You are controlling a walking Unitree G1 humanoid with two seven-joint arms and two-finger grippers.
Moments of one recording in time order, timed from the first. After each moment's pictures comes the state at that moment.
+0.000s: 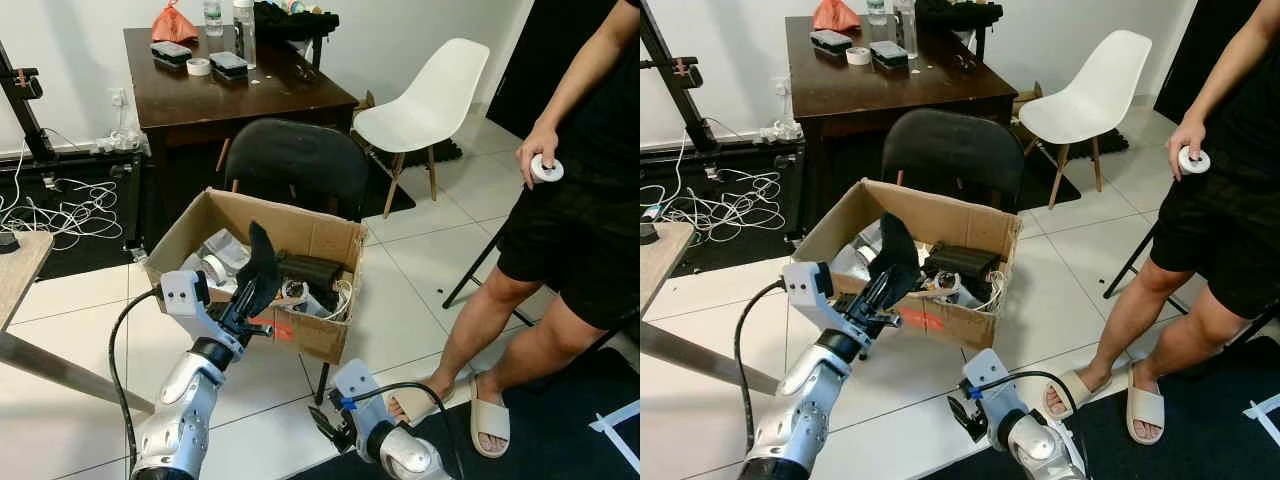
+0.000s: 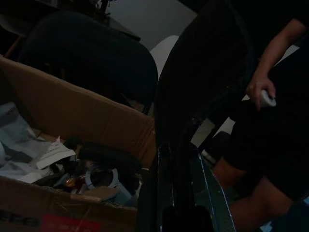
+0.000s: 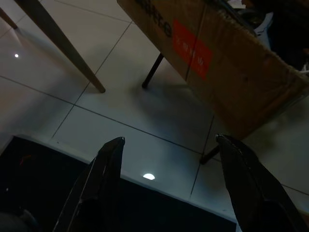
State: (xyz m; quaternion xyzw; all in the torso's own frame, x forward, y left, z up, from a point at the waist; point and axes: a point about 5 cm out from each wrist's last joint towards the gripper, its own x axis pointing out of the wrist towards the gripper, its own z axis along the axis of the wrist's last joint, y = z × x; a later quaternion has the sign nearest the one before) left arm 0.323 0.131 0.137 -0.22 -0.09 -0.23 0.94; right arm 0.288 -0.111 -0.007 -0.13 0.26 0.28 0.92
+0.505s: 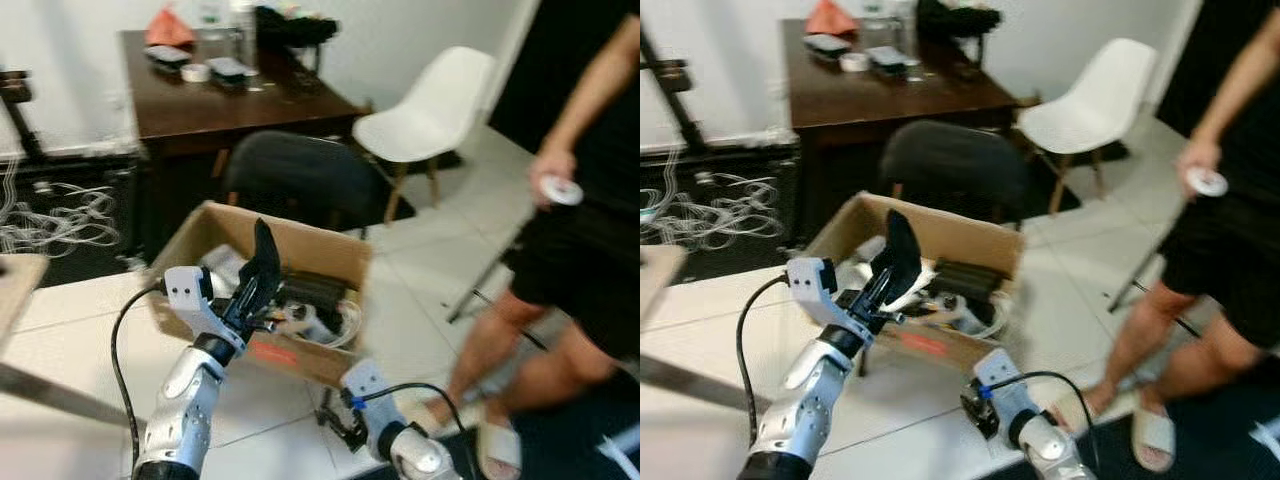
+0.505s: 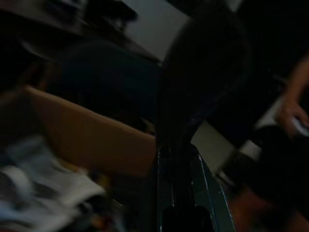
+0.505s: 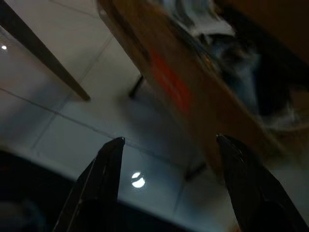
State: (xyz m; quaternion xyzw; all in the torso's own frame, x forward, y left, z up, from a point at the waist) left arm 0.326 0.136 0.141 -0.21 -0.10 -0.21 0.95; right arm 0.288 -0.114 -0.008 -0.13 0.27 0.27 0.92
